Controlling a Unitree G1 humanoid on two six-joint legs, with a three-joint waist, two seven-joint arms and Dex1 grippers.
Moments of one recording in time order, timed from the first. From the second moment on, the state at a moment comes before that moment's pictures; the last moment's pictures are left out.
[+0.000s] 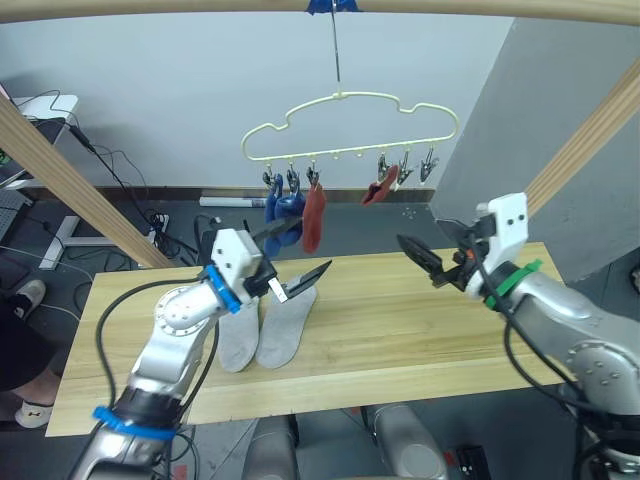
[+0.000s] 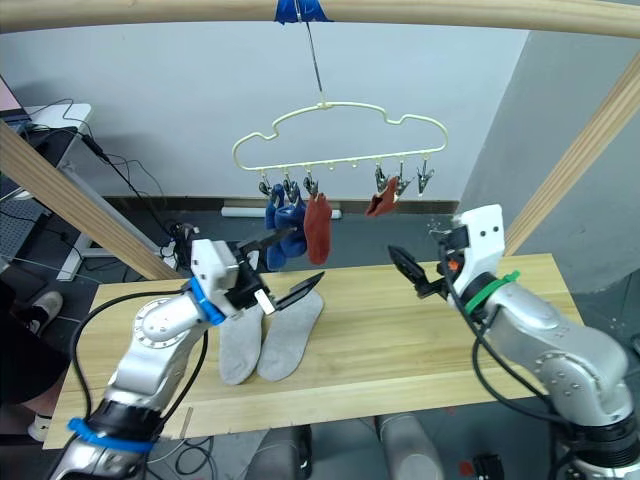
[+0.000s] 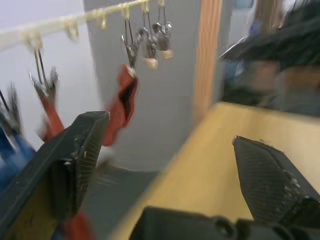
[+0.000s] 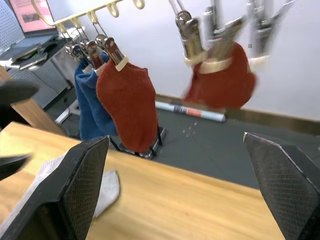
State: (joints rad) left arm -0.18 0.61 -0.07 -0.21 -0.51 0.00 -0.75; right arm -0.28 -0.56 0.03 -0.63 0.89 0.78 -0.07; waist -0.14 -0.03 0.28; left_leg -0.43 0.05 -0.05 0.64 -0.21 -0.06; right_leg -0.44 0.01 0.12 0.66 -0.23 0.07
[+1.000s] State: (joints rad) left arm -0.06 0.61 0.07 -0.50 -0.60 0.26 -0.67; right arm -0.39 -0.21 0.12 -0.36 0.24 0.52 -0.02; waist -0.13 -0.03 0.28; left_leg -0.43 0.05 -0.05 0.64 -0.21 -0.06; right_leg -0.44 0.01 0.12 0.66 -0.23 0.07
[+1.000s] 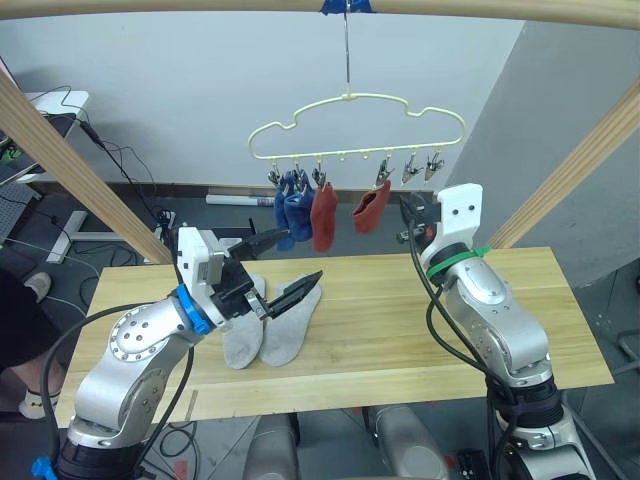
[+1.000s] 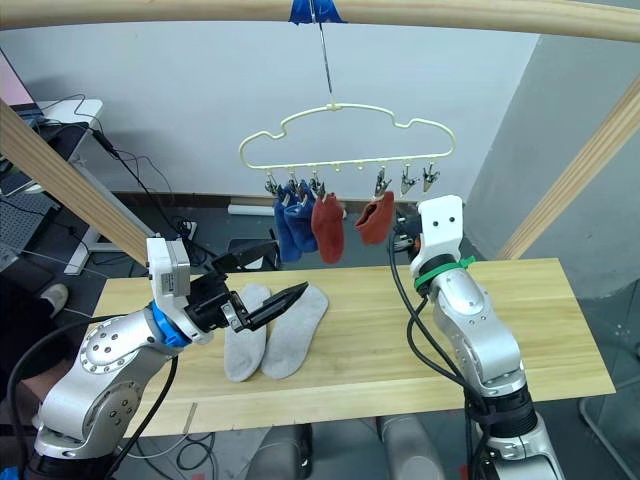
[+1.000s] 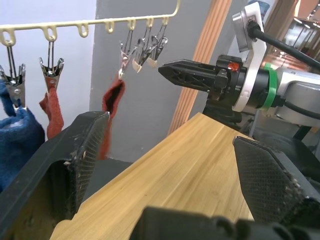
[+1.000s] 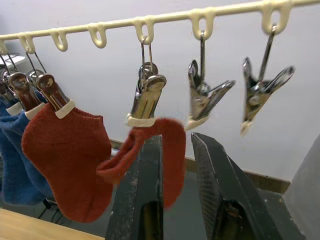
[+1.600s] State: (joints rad) left arm -0.07 0.60 0.07 -0.51 -0.58 0.27 -0.66; right arm -0.44 -0.13 0.08 -0.28 0.15 0.48 0.00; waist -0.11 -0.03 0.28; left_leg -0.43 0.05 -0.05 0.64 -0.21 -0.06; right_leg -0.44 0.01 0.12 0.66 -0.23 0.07
